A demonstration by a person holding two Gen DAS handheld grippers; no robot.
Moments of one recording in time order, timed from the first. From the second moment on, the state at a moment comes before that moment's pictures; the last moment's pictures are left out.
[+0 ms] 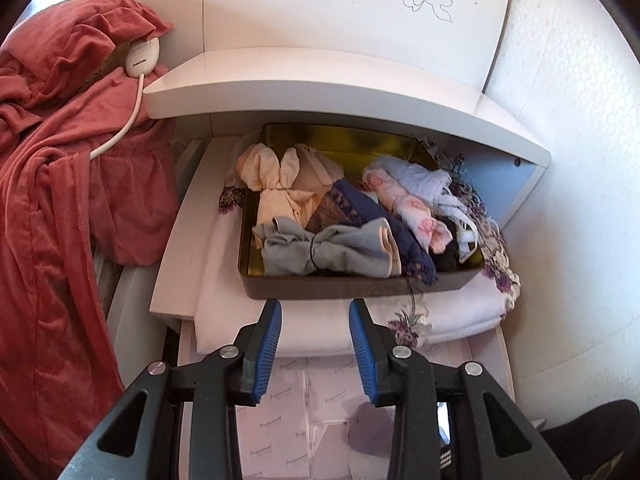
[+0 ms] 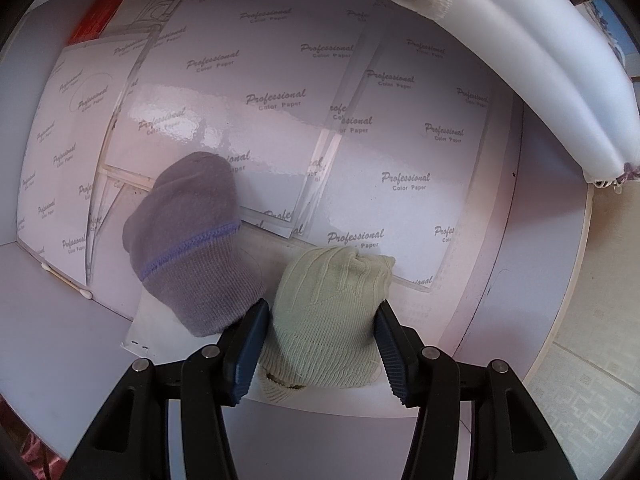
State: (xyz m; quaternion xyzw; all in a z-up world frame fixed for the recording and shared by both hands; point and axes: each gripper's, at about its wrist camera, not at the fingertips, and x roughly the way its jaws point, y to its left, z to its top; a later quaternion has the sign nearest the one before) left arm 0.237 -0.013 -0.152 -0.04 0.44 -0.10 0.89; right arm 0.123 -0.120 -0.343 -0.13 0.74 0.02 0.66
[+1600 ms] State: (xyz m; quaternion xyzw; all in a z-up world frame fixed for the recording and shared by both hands) left arm 0.214 -0.026 -0.286 -0.04 0.61 -0.12 0.78; right arm 0.141 -0.199 -0.324 0.00 0.74 -0.02 0.67
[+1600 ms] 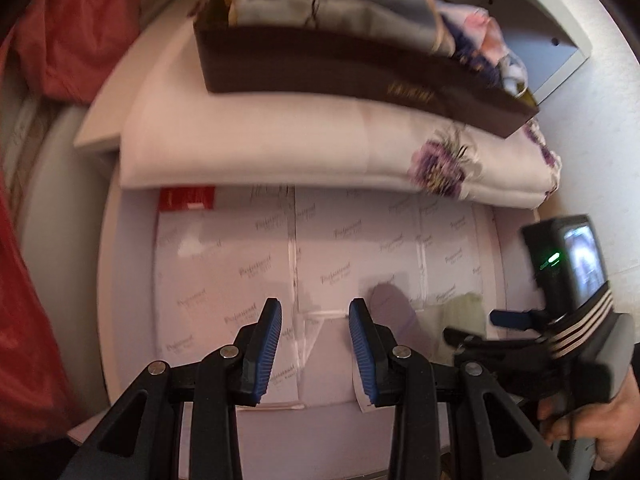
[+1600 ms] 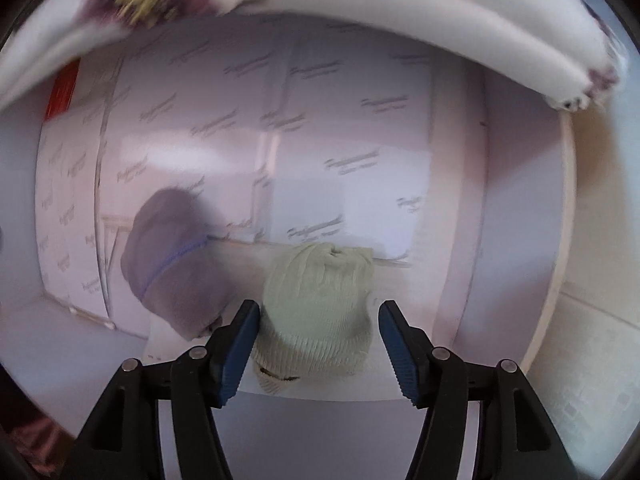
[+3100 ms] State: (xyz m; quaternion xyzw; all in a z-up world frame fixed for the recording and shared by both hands) left arm 0.207 -0.057 -0.356 -0.06 0.71 -0.15 0.69; right arm 0.145 -0.229 -0.325 0.04 0.74 -0.03 0.67
